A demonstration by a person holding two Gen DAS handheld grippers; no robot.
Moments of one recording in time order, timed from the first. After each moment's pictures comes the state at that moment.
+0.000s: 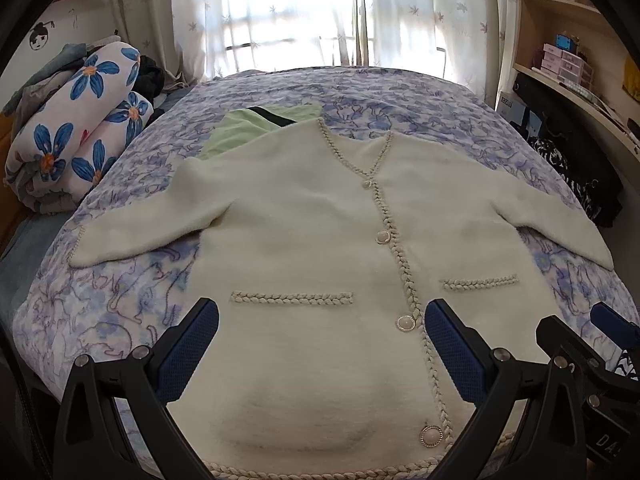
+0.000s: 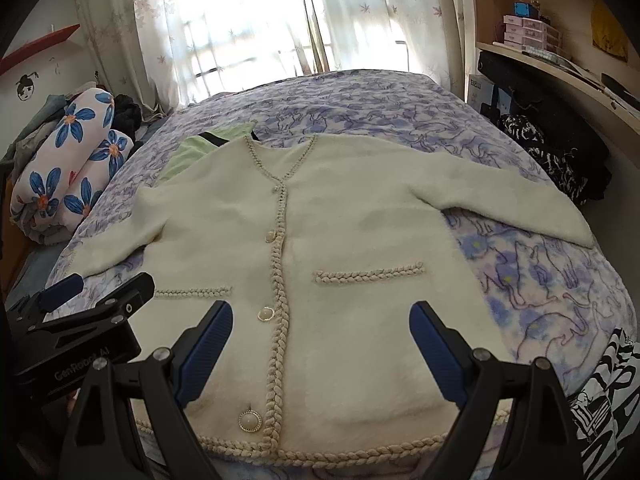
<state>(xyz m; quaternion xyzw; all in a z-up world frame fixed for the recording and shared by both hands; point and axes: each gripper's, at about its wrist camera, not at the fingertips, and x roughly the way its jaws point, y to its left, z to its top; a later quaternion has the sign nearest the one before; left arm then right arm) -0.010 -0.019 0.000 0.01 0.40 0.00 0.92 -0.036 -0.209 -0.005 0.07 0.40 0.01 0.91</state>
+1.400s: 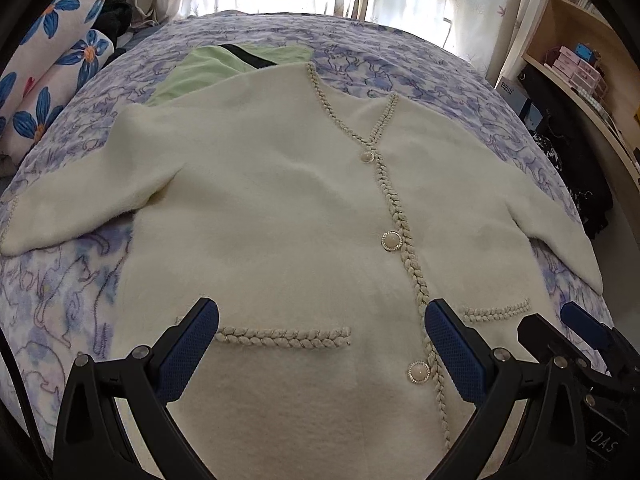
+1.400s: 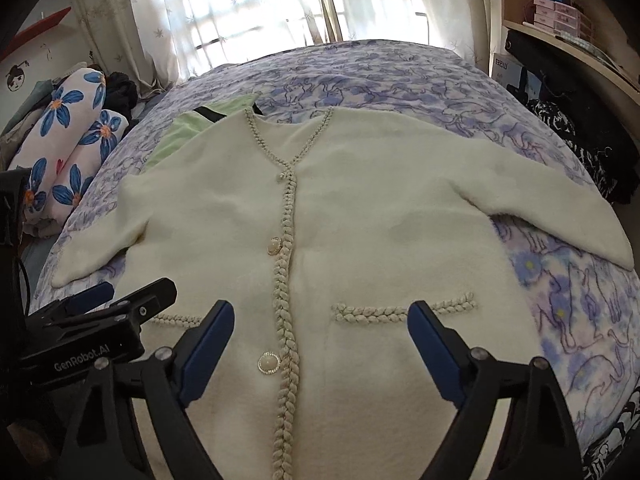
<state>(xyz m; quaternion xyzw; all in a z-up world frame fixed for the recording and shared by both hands) 0.117 0.004 -0.068 -0.06 0.49 -0.05 0.87 0.065 -0.187 -0.047 0.06 0.46 0.03 0.89</state>
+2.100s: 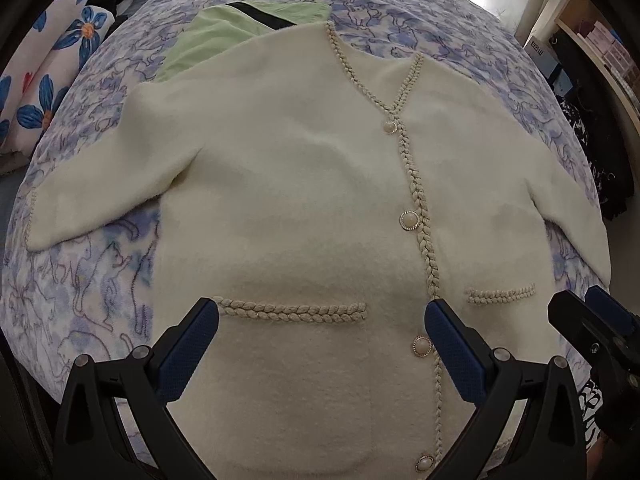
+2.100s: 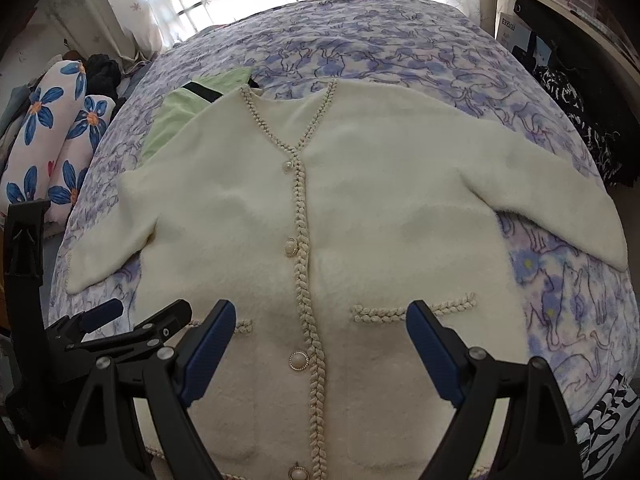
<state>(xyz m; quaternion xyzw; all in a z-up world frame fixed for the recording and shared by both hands) 0.144 0.010 -0.036 -0.04 0.61 -0.02 0.79 0.110 -0.179 0.002 0.08 0.56 0.02 0.83</state>
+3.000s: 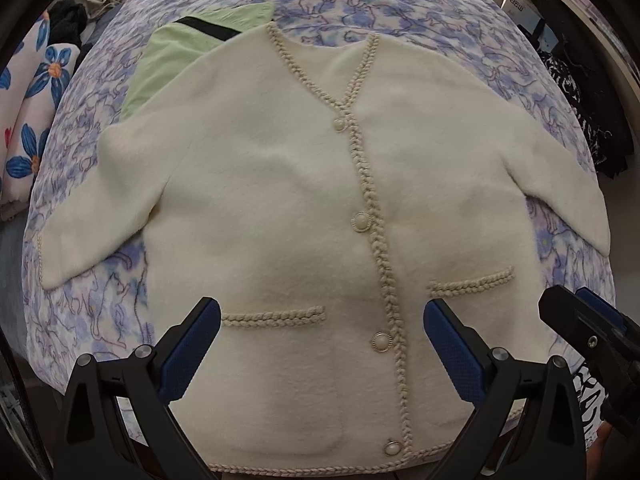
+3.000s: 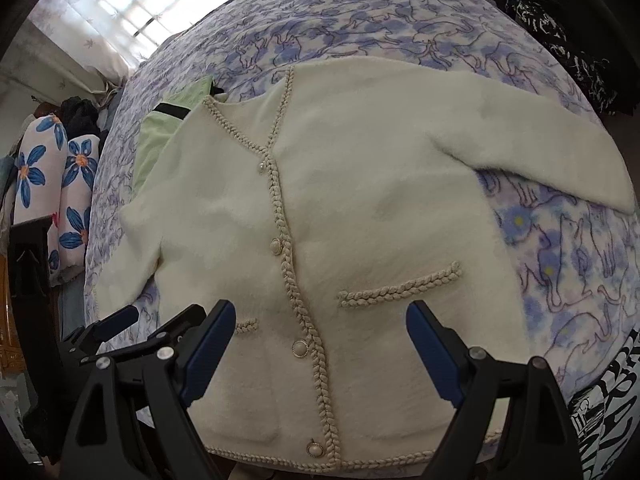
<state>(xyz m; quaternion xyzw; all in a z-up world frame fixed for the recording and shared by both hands) 0.176 -0.057 -0.001 0.02 0.64 -0.05 0.77 0.126 -0.238 0.014 0.19 0.60 0.00 0.78</state>
